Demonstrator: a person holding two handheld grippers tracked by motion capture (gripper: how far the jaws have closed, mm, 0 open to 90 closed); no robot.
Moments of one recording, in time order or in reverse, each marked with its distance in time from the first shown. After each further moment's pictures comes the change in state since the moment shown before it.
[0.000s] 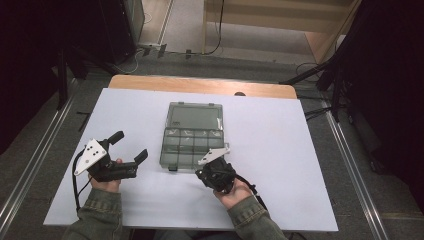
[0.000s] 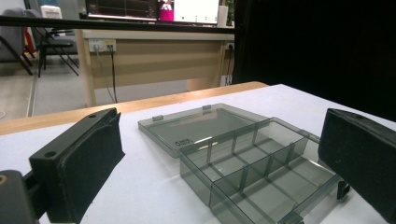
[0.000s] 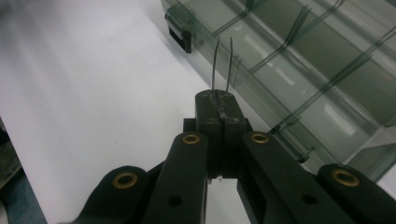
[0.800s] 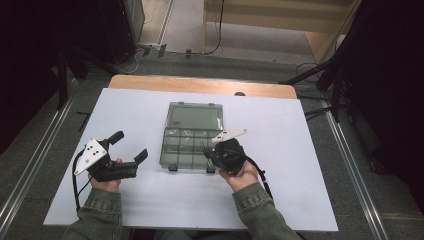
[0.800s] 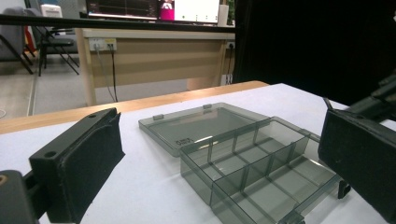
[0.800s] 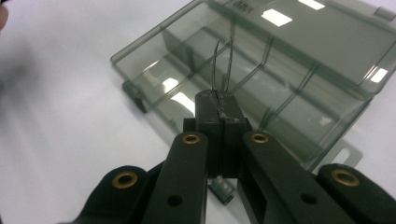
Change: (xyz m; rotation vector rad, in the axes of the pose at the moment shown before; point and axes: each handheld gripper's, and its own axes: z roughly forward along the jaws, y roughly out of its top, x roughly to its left) left arm 0.001 0.000 0.000 0.005 0.001 0.002; right arm -0.042 0.020 -0.021 -0.154 -0.025 0.103
